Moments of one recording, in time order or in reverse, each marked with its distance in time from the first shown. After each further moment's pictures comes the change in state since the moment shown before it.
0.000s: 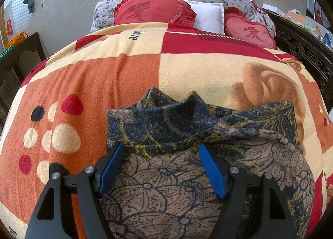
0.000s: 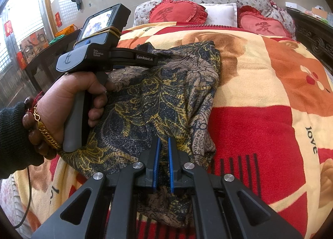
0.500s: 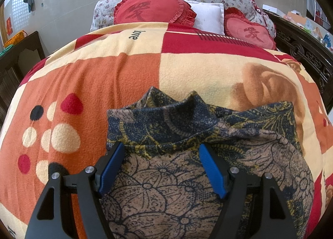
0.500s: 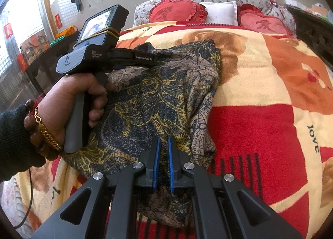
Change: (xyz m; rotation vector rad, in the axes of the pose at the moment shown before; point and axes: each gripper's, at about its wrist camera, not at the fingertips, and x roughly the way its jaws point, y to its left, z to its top) left arm 0.001 0.000 0.000 -0.006 0.001 -0.008; right arm 0.002 -0.004 0.001 0.023 0.007 0.025
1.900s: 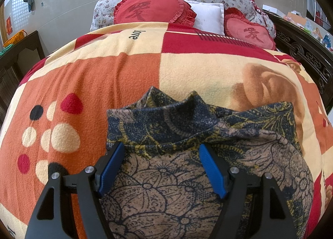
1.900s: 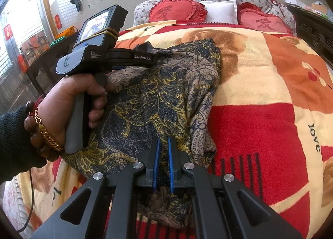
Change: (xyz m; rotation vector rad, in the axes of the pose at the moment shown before) left arm 0.000 0.000 0.000 0.002 0.001 0.003; right arm 0.000 0.005 -0.001 0.005 -0.001 -0.005
